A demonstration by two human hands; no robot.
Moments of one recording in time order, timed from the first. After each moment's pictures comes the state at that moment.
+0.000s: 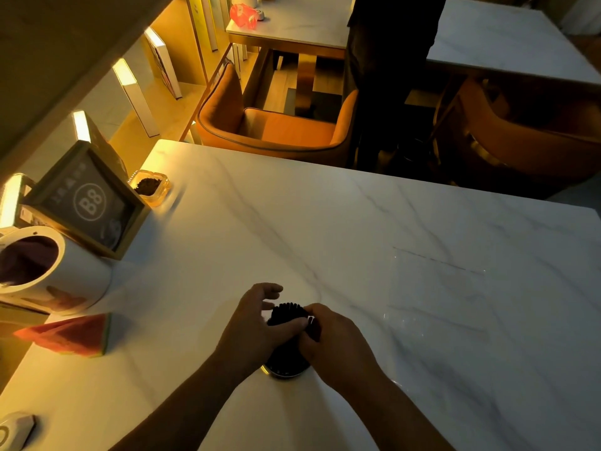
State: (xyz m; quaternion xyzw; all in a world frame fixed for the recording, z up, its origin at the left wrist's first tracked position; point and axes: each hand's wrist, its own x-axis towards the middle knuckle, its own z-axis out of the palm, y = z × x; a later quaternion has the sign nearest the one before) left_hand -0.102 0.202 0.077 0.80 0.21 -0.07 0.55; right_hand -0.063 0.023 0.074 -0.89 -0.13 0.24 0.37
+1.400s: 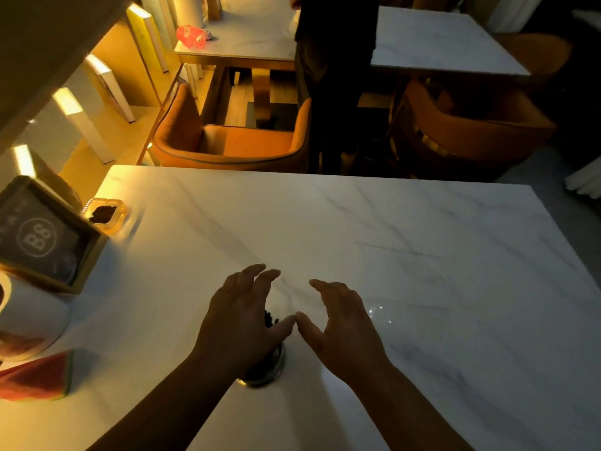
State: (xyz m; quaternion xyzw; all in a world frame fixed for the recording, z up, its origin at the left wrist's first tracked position) left_hand -0.076 0.167 0.117 0.98 0.01 0.00 0.22; right_hand -0.056 -0.036 0.094 -0.95 -0.13 0.04 0.30
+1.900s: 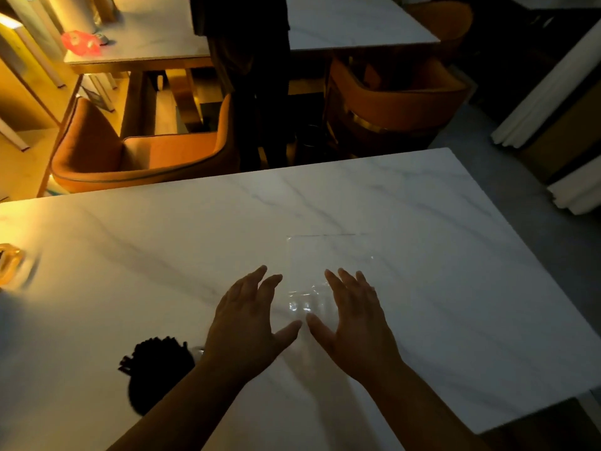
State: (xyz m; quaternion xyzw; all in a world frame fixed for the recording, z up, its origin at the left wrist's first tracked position) left_hand -0.037 0.027 0.094 0.98 -0.07 -0.05 0.20; right_hand -0.055 -0.186 0.086 -0.98 -0.01 0.06 0.20
